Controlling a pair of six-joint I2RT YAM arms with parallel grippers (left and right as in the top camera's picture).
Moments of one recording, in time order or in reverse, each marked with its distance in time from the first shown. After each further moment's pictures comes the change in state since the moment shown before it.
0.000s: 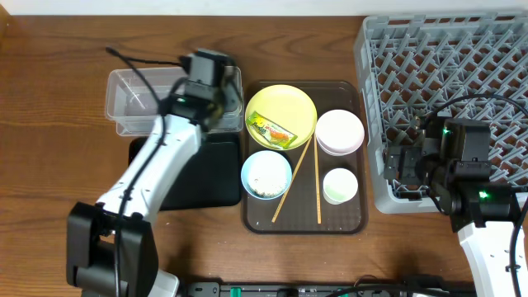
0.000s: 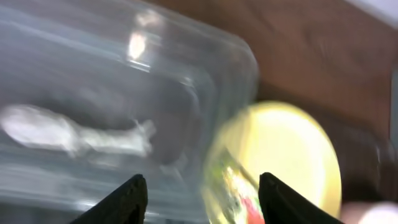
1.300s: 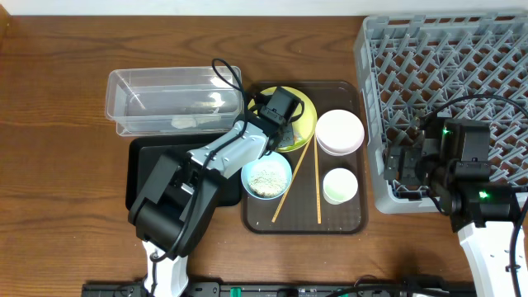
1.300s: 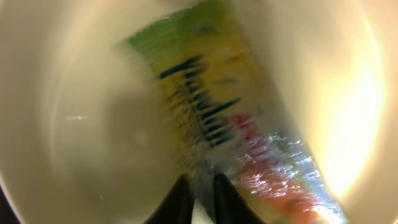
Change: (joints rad) left arm -0.254 0.341 -0.001 0.135 -0.011 -0.040; right arm 0.000 0.000 0.000 -0.007 0.000 0.000
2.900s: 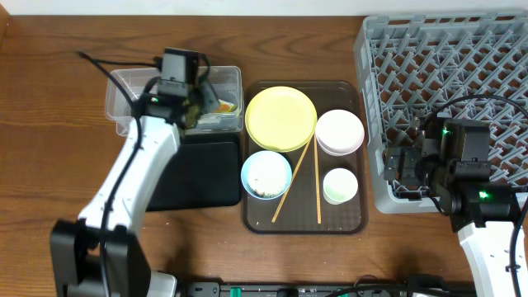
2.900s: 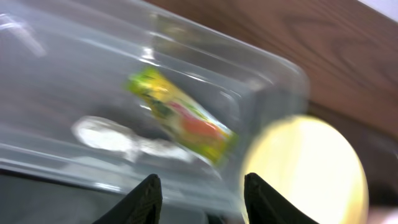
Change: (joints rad) left arm 0.367 -0.417 -0.002 -0.205 0.050 0.138; right arm 0.000 0.000 0.000 -0.003 0.000 0.000
